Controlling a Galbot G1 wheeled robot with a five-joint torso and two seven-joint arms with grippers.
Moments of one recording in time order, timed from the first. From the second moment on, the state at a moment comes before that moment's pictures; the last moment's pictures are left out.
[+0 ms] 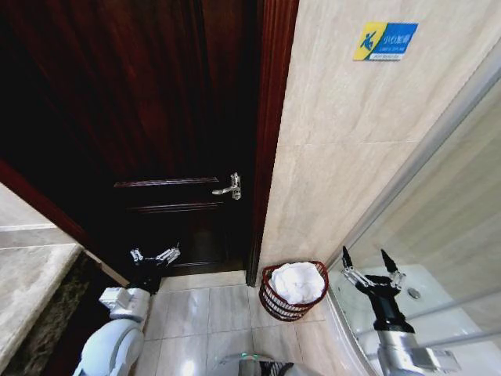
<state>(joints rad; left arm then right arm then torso) 1.76 -1.25 -0.75 -2.26 -0.43 0.00 -0.07 -1.94 1.49 0.79 2.35 0.30 0.28 -0.10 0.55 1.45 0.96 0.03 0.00</state>
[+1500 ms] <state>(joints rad) 1.76 -1.25 -0.75 -2.26 -0.43 0.00 -0.07 -1.94 1.49 0.79 2.35 0.30 0.28 -0.10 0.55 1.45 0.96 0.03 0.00</state>
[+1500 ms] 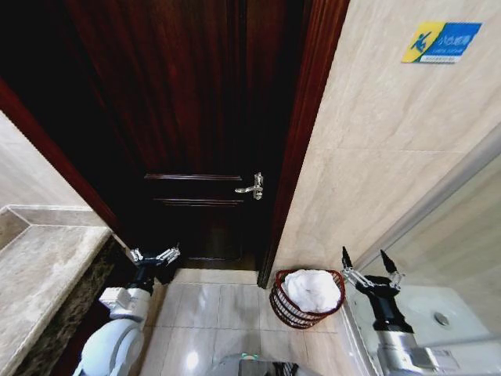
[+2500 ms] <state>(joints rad) 1.76 -1.25 -0.75 -2.26 -0.43 0.00 -0.07 -1.94 1.49 0.79 2.35 0.30 0.28 -0.10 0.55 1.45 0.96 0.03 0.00</state>
